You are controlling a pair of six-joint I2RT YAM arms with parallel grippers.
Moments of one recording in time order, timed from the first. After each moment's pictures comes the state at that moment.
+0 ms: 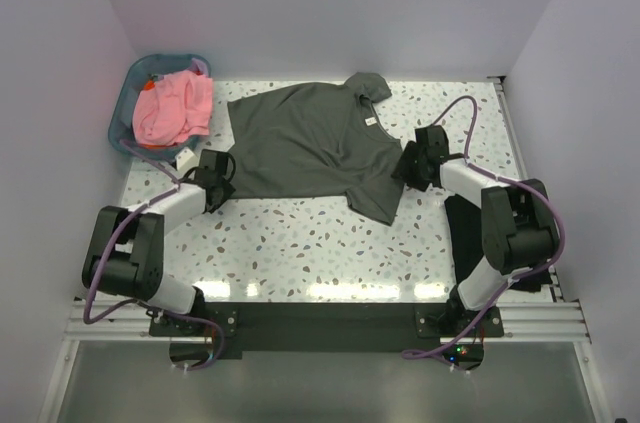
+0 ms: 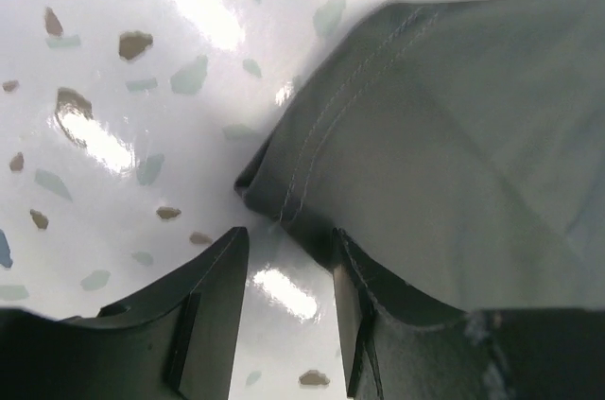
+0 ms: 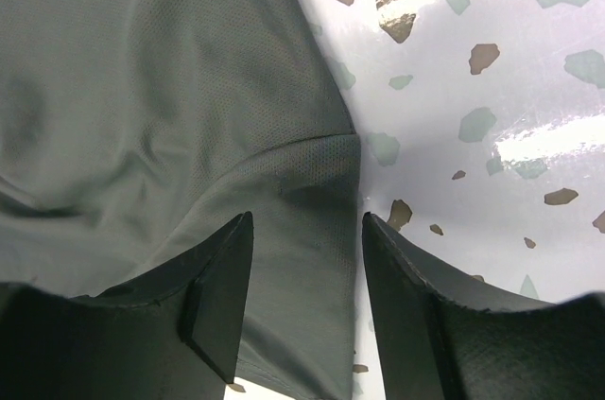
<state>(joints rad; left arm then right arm) -0.17 1.47 0.68 -0.23 -0.40 -0.94 0.20 1.67 0.94 -0.22 0.04 0.67</state>
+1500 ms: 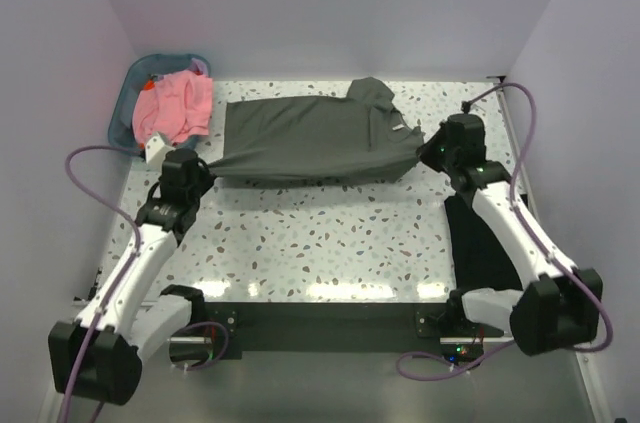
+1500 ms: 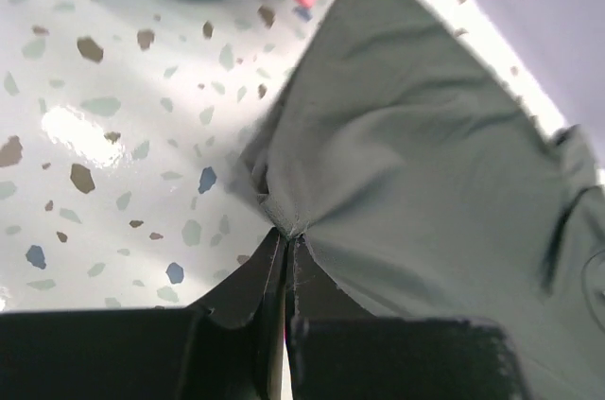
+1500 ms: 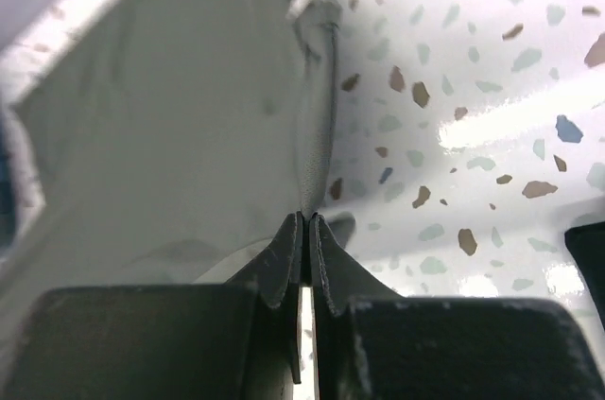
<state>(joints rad) -0.16 1.01 0.68 -0.28 -0.39 -0.85 0.19 1.28 0.96 -0.33 0.11 0.69</state>
